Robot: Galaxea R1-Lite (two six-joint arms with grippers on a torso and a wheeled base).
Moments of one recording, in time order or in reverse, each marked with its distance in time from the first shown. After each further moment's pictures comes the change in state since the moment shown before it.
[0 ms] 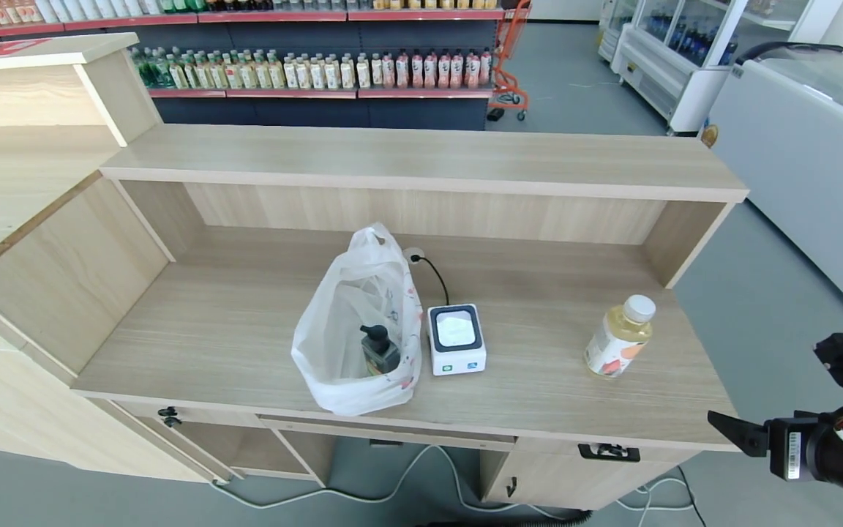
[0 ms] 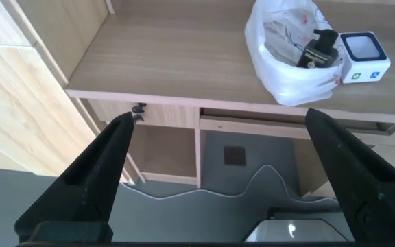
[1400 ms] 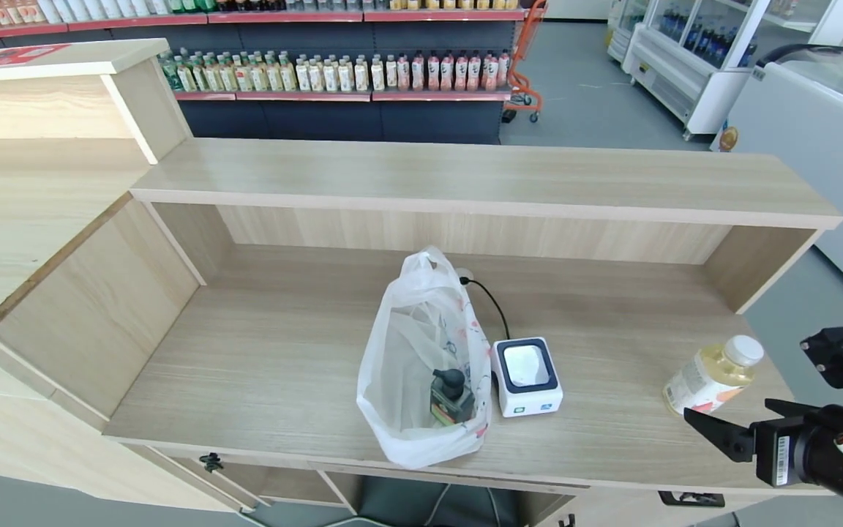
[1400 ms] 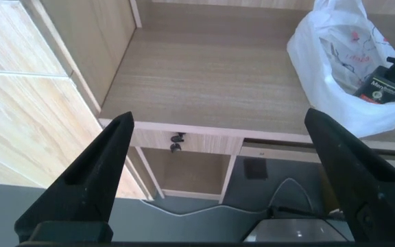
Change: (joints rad) left arm -0.001 0.000 0.000 0.000 0.000 -0.006; right arm 0.141 -0.061 -0.006 0.000 -0.004 0.013
